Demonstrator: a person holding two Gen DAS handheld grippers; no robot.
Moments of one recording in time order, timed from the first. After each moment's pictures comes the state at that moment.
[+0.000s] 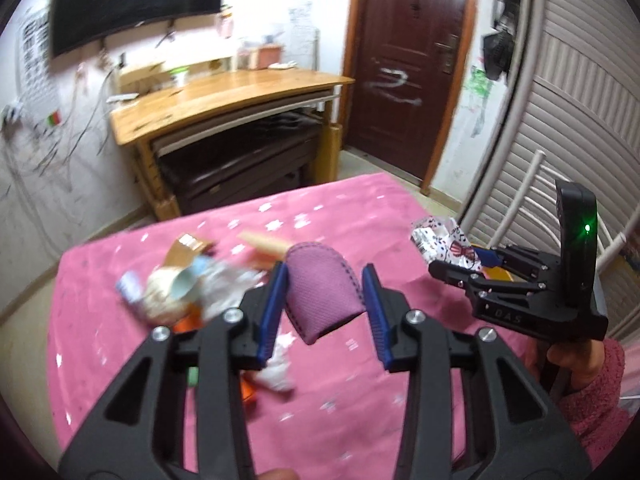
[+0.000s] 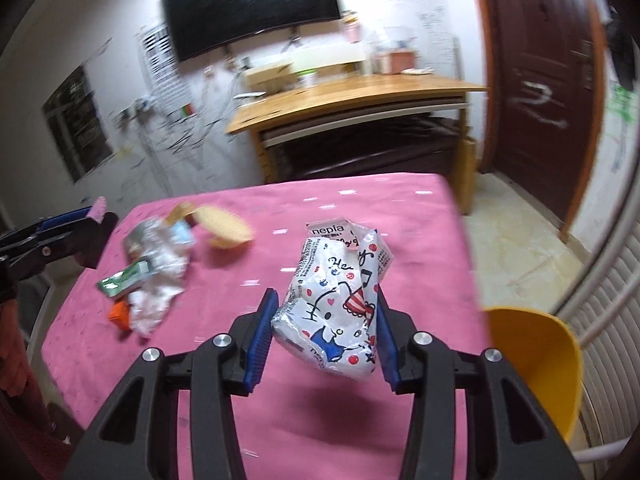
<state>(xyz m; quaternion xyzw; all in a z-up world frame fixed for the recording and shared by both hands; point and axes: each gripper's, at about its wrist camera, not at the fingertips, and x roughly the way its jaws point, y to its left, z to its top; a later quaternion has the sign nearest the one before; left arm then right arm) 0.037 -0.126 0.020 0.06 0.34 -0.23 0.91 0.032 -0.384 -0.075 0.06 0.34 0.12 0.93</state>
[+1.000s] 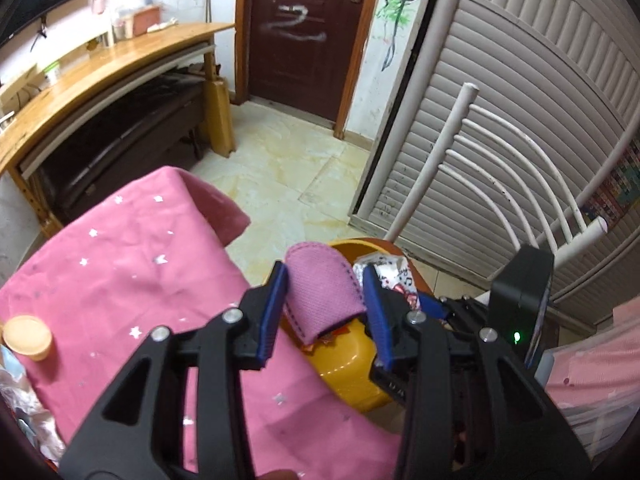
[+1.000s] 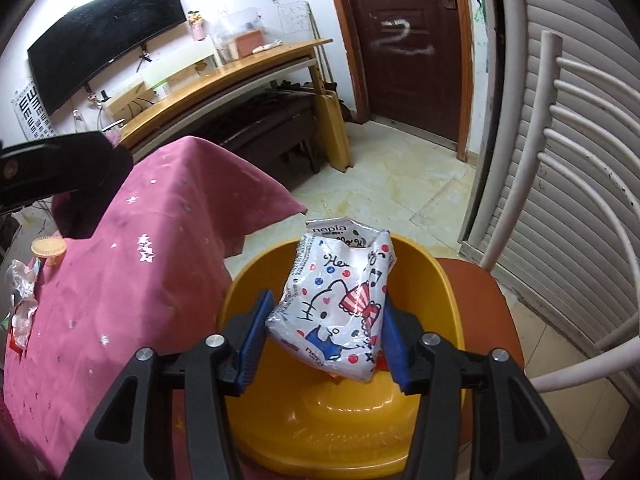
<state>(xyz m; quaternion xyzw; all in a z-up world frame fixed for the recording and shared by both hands) 0.086 -0.390 -0.032 0.09 0.44 -0.35 0.82 0.010 -0.550 -0.162 0.16 0.39 -0.07 0.90</state>
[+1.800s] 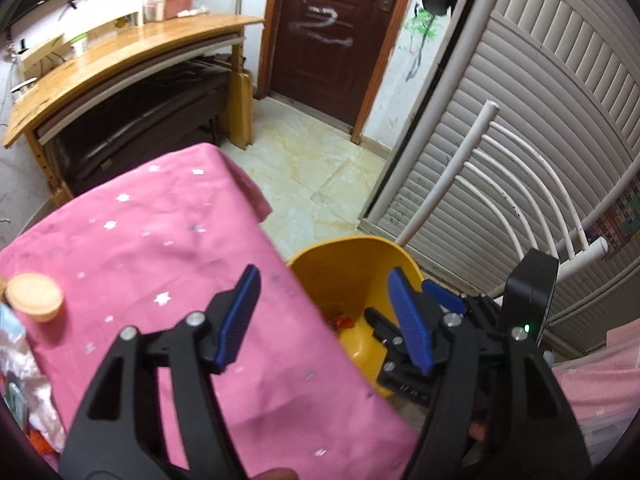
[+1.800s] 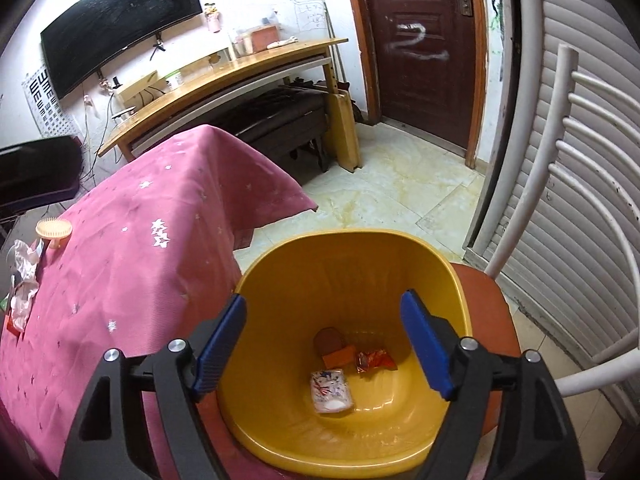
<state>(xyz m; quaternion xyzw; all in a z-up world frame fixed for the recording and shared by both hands) 0.080 -0.339 -0.029 0.05 0.44 -0.32 0.84 0.012 -0.535 -0.159 0.13 0.39 -0.04 0.91</state>
